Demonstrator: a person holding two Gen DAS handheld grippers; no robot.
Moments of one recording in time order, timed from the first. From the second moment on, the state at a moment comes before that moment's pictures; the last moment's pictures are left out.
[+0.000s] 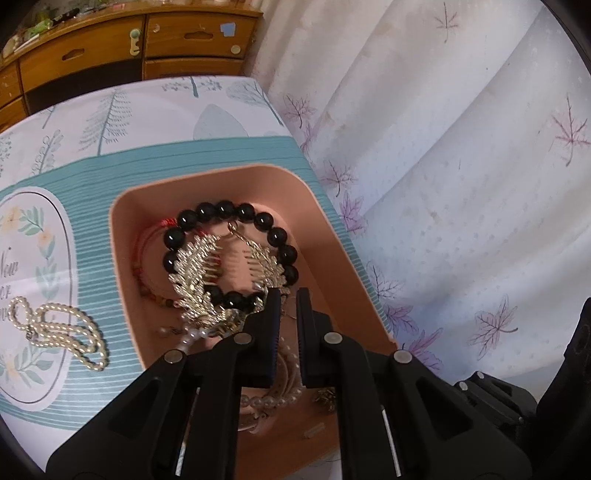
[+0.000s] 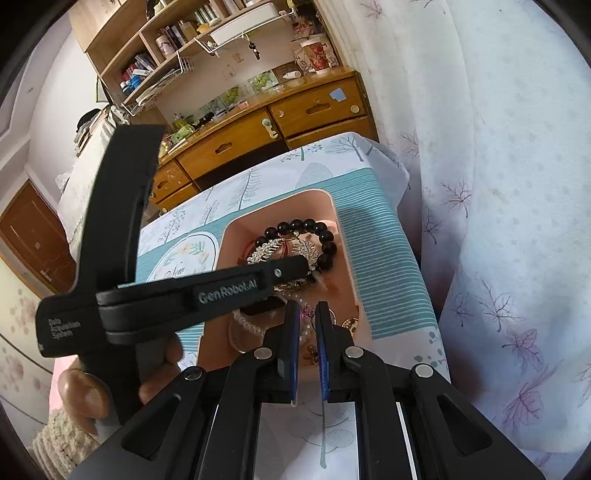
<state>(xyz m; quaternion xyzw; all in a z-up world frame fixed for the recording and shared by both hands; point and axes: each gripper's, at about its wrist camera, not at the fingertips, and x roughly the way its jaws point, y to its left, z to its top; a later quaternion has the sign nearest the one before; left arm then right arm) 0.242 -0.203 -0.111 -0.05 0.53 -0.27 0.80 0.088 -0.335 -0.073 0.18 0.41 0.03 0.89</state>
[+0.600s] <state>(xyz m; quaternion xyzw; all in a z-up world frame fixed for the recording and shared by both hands) 0.208 -0.181 -0.089 -0.05 0.52 -0.26 0.81 0.084 -0.331 -0.063 0.19 0.40 0.03 0.90</state>
